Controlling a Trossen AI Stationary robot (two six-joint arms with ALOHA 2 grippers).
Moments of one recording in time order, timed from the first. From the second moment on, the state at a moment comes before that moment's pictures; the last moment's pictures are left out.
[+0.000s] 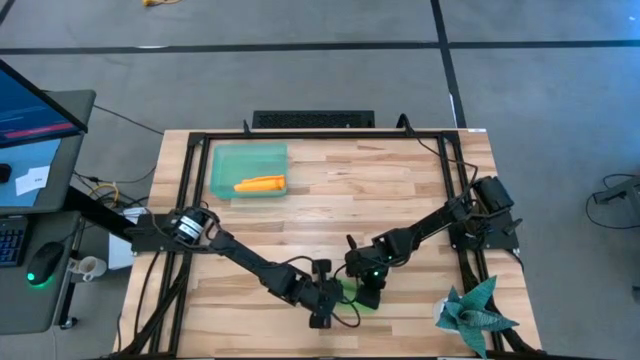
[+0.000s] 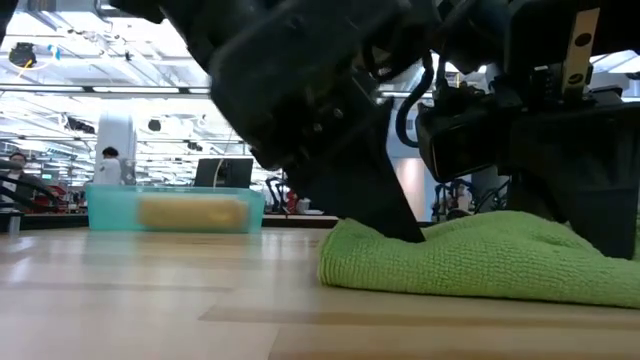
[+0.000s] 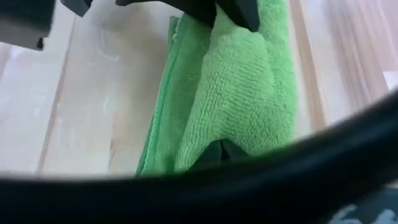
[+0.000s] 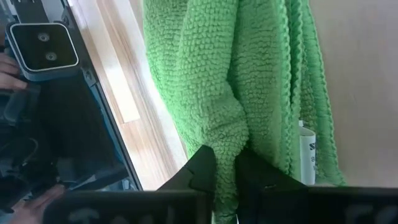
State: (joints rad) left arm -0.46 2.18 1.43 -0.19 -0.31 -0.35; right arm 0.34 1.87 0.91 -0.12 -0.57 0.83
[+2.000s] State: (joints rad) left arm -0.42 2.20 1.43 -0.17 -0.37 -0.66; right arm 0.62 1.81 0.92 -0.27 0.32 0.54
